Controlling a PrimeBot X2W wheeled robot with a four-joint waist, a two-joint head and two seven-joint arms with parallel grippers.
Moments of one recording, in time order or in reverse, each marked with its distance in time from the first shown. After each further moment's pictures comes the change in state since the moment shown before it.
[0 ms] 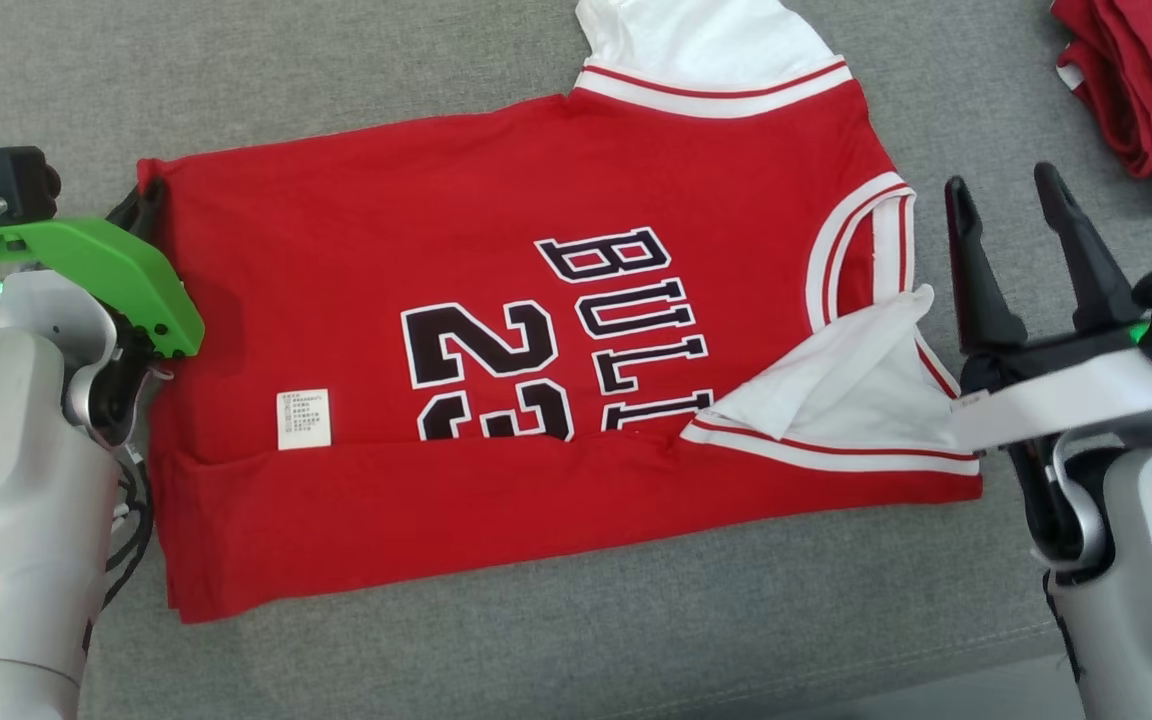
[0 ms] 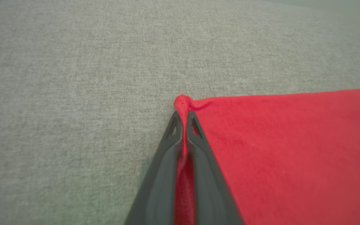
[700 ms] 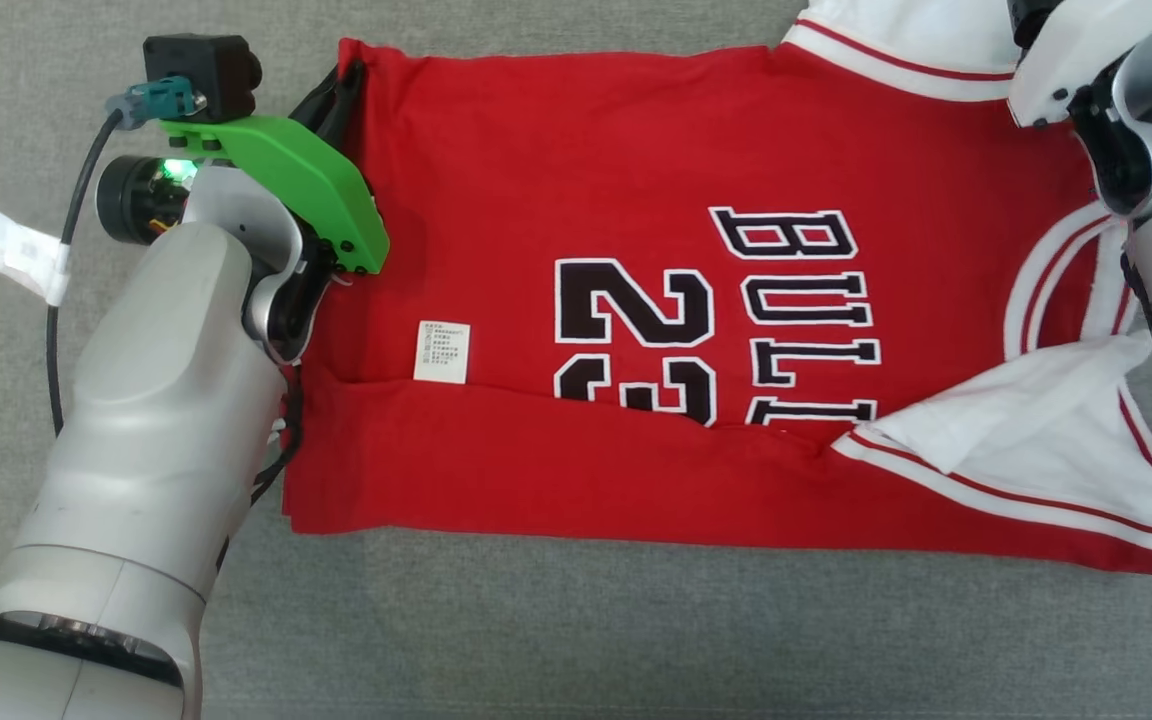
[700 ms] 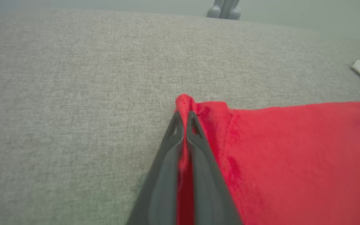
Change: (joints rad) left arm -0.183 -0.164 -0.256 0.066 -0.117 0.000 -0.138; right arm -0.774 -0.173 0.213 0.799 0.135 0.000 0.148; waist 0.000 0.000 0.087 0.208
